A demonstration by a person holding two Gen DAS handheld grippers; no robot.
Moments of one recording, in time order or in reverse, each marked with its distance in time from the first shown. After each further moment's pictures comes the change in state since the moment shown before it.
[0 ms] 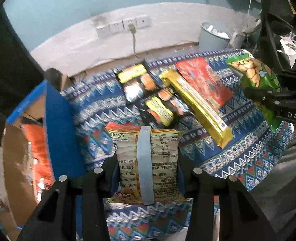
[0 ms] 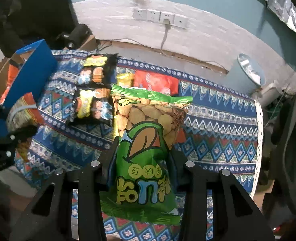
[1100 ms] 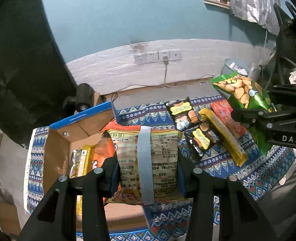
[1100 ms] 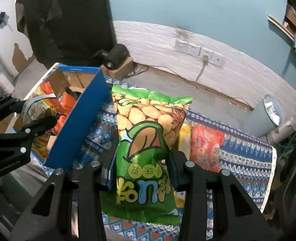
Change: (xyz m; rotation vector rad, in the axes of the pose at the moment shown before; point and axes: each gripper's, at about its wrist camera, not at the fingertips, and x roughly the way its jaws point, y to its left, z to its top) left arm -0.081 0.093 -0.008 -0.125 -0.191 0.100; right arm -0.054 0.111 0.069 -0.127 -0.134 0.142
